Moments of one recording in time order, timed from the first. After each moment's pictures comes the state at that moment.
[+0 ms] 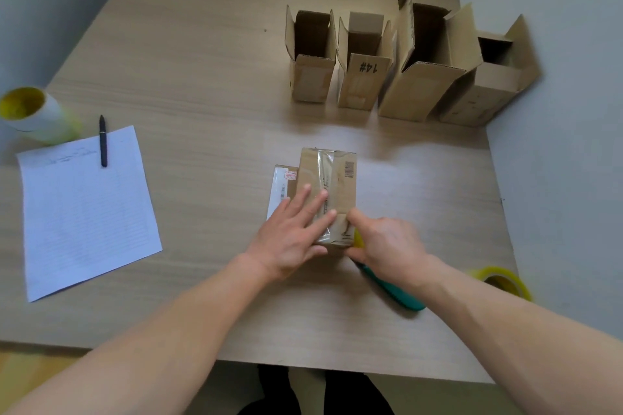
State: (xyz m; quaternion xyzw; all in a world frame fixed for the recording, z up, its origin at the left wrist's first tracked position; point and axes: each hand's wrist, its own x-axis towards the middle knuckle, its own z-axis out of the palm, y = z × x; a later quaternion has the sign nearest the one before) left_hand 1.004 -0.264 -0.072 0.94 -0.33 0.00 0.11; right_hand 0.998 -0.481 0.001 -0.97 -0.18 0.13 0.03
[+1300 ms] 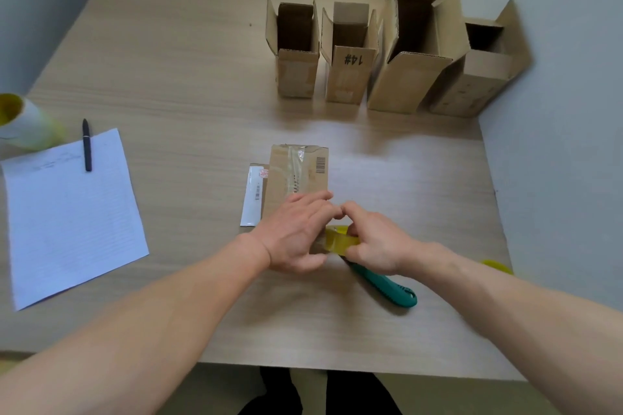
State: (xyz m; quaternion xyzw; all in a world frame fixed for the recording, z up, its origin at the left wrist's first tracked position) left_hand 1.021 -0.293 -0.035 0.89 -0.40 -0.05 0.21; right_hand 1.010 -0.497 0.002 -0.90 -0.14 0.31 0.27
